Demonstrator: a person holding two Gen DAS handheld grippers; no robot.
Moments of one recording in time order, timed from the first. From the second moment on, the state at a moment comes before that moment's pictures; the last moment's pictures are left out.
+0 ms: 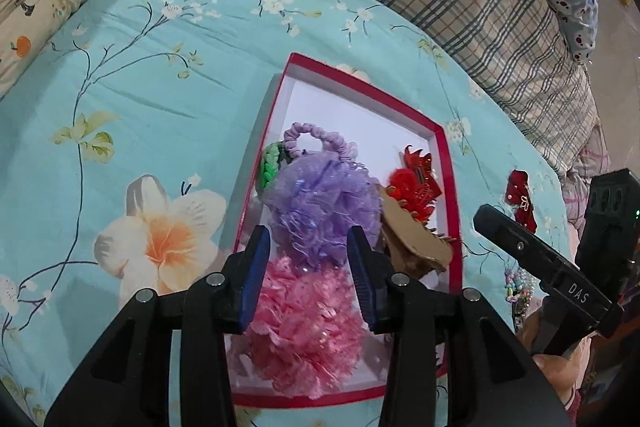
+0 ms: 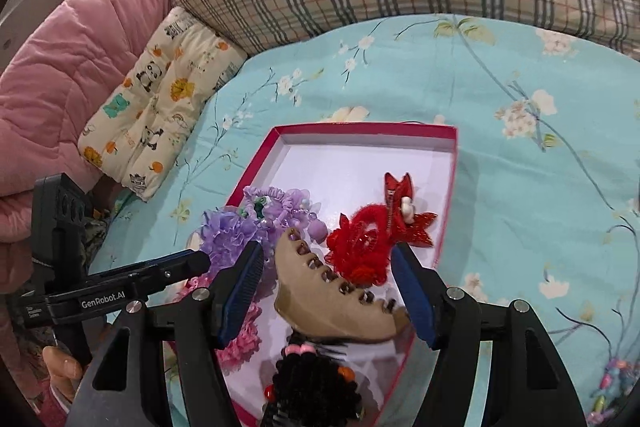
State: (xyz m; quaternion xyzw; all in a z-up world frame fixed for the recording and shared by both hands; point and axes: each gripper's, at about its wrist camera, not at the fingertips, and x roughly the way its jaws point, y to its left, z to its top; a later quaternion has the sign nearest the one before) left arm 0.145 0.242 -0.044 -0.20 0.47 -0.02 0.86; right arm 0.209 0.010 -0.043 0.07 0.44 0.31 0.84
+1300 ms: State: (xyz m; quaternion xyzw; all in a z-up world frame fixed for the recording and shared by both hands) left arm 0.136 0.049 -0.029 -0.13 0.50 -0.17 0.84; right arm 0.146 -0.239 -0.050 0.12 0.45 0.11 0.88
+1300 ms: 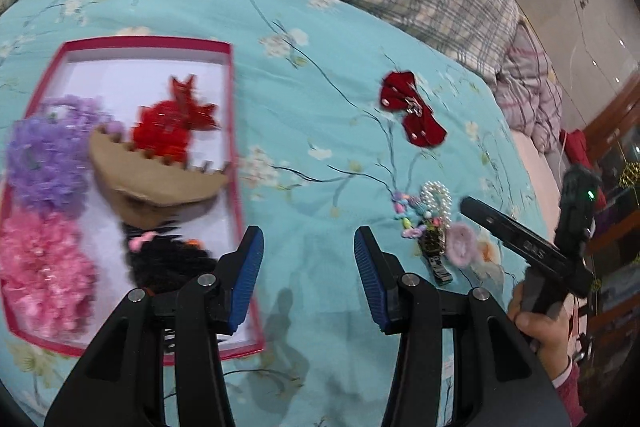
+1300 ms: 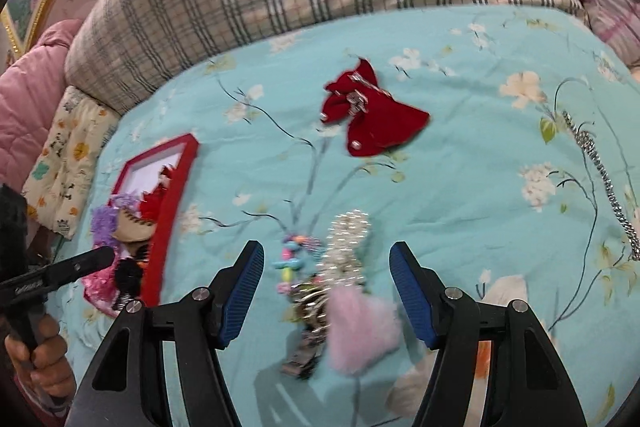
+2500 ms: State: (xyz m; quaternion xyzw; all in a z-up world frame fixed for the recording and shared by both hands) left arm 0.182 -0.091 -0.087 -0.01 0.53 -0.24 0.81; right arm 0.144 -0.312 -0.027 0.21 0.40 0.09 0.89
